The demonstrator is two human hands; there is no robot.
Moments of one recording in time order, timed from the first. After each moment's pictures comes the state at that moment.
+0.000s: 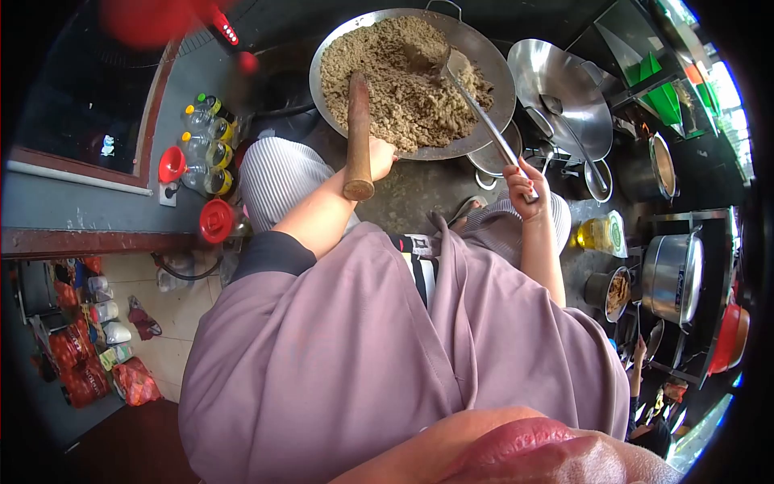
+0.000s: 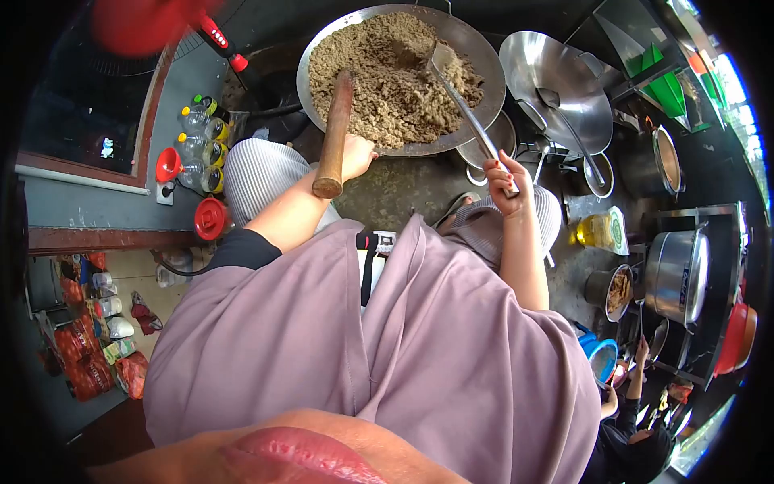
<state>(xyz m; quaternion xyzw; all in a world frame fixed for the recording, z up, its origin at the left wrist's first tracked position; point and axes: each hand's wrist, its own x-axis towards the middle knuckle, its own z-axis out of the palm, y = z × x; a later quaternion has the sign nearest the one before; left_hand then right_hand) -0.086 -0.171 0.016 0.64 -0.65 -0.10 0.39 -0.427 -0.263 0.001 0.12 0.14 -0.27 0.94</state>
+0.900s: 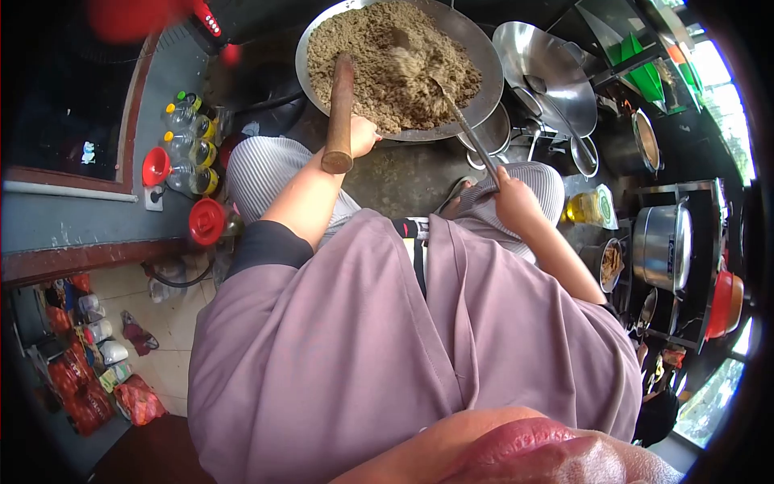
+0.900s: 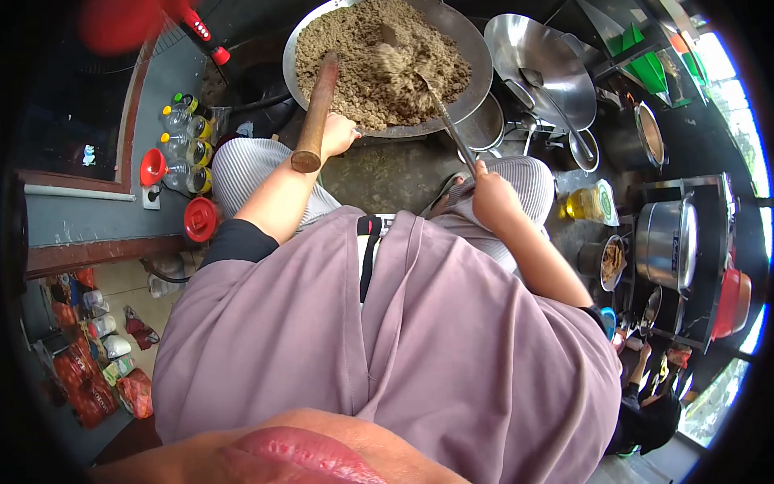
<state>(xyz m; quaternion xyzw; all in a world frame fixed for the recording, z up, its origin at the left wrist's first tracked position) -0.045 -0.177 -0.016 0.65 -0.72 -0.02 0.24 -0.373 -0.156 0.070 -0.81 0.56 0.13 0.13</state>
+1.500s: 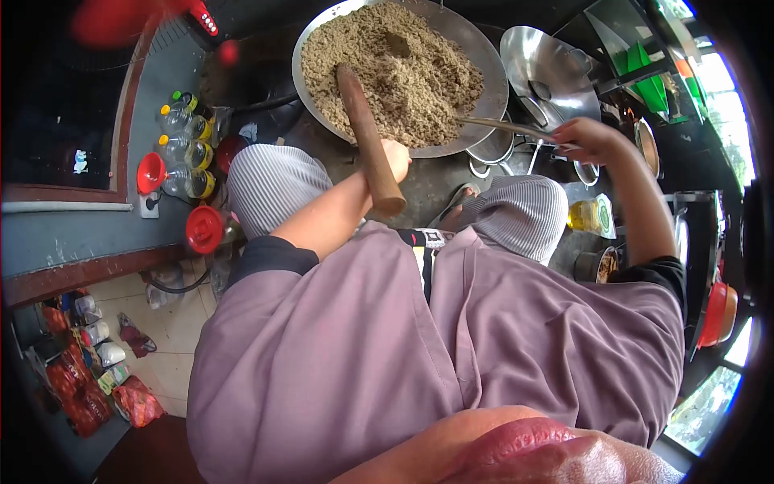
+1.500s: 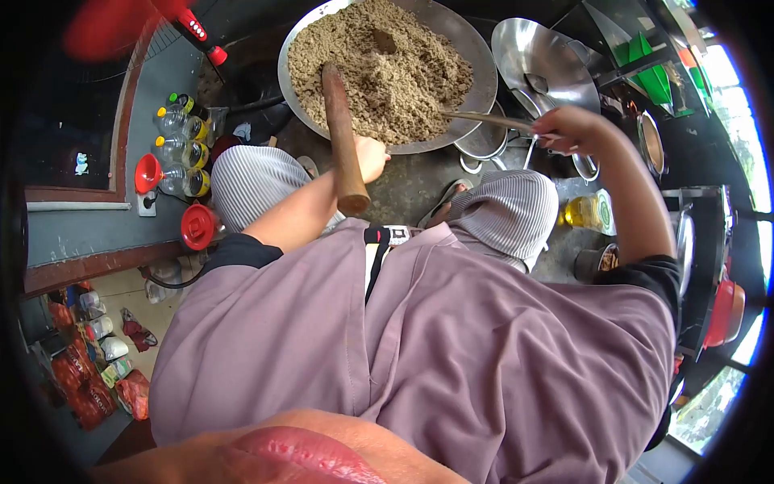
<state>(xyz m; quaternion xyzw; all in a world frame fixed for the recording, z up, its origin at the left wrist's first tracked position) -0.088 -0.195 -0.080 0.65 -0.73 -0.18 0.08 -0.410 -0.348 0.168 -0.49 0.65 0.10 0.57</state>
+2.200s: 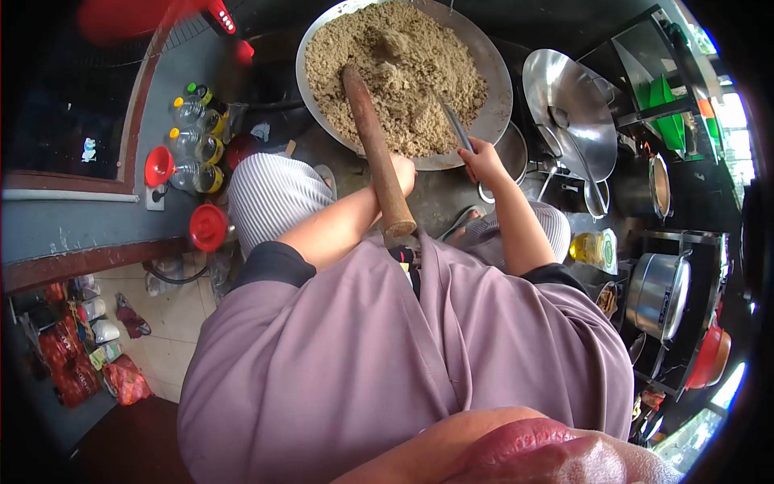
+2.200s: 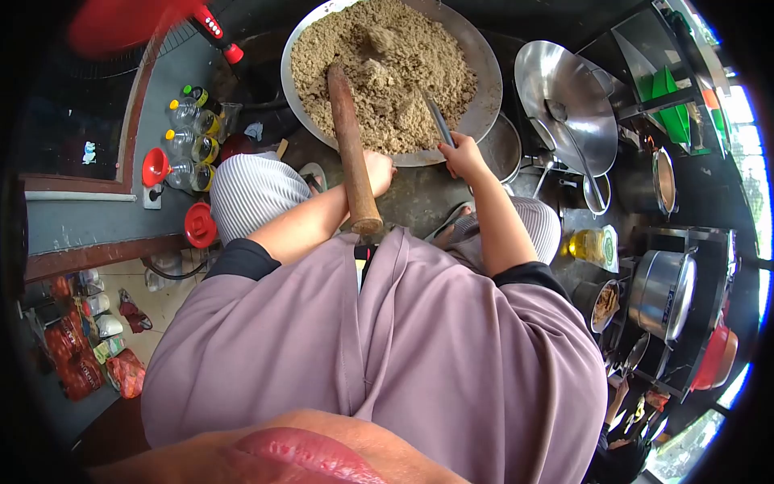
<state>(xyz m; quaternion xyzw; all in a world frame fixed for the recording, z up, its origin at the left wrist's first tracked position) -0.088 -0.214 -0.104 0.68 -0.72 -0.14 0.10 -0.287 -0.330 -0.045 -0.65 0.53 -0.11 0.53</state>
